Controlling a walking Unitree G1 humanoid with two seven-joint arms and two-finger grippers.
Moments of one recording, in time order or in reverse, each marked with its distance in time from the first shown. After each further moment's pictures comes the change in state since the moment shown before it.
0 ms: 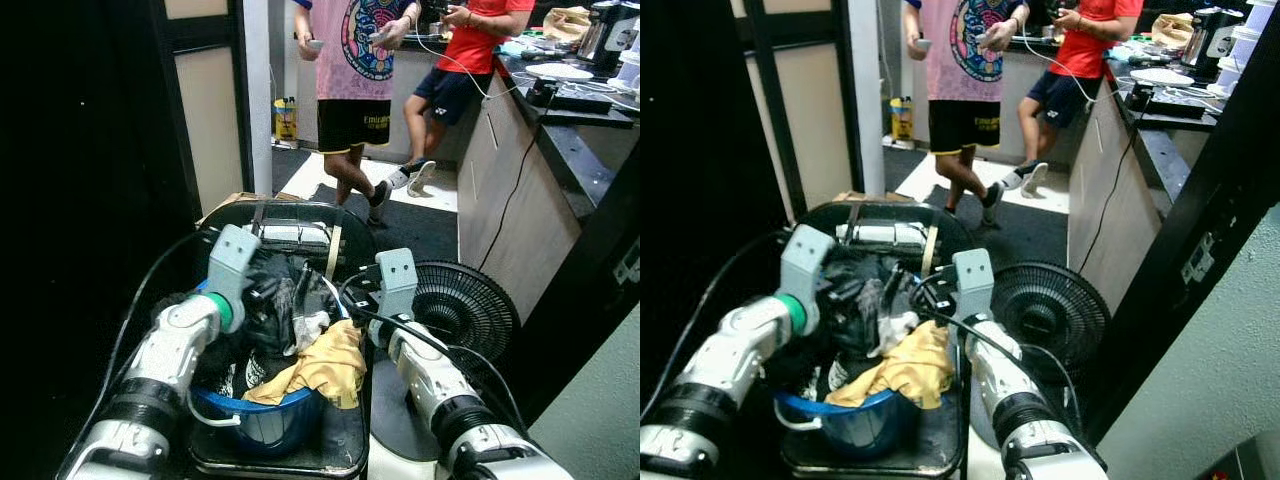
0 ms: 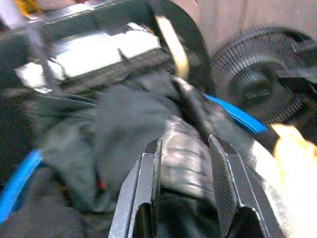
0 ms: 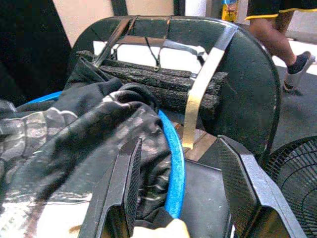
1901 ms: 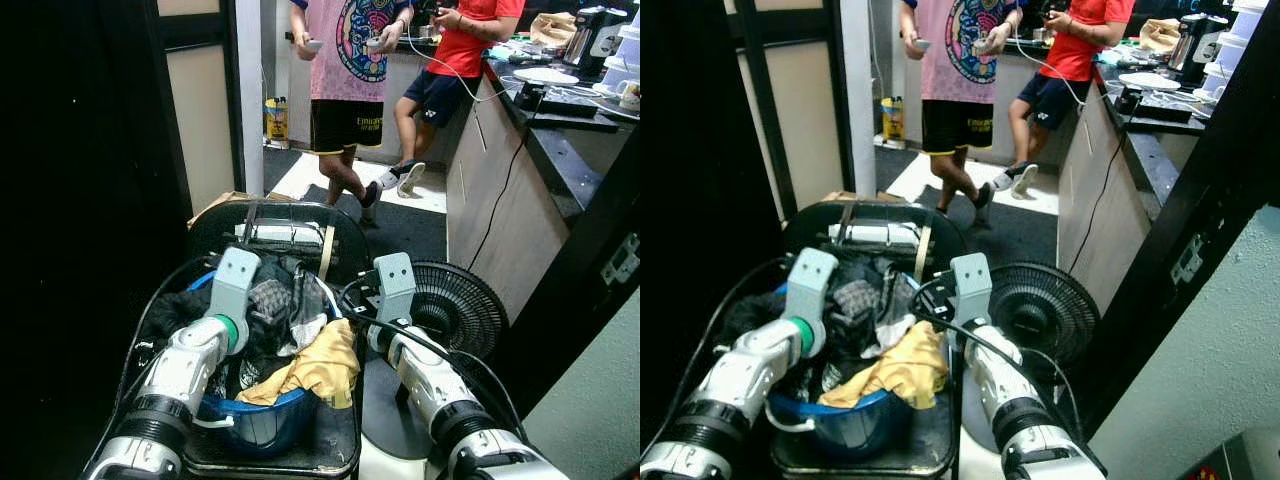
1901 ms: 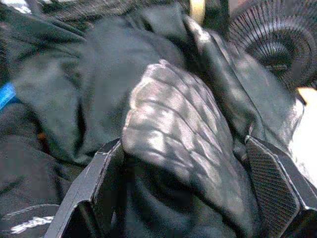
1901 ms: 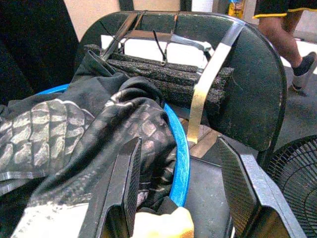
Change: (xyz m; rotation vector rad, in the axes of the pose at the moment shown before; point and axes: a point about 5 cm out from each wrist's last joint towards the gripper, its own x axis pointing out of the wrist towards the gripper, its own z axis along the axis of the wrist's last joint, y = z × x) left arm -0.002 -0.003 -0.032 -0.093 0.135 0.132; right arm -0.002 0.007 -0.006 0.006 0.005 0.049
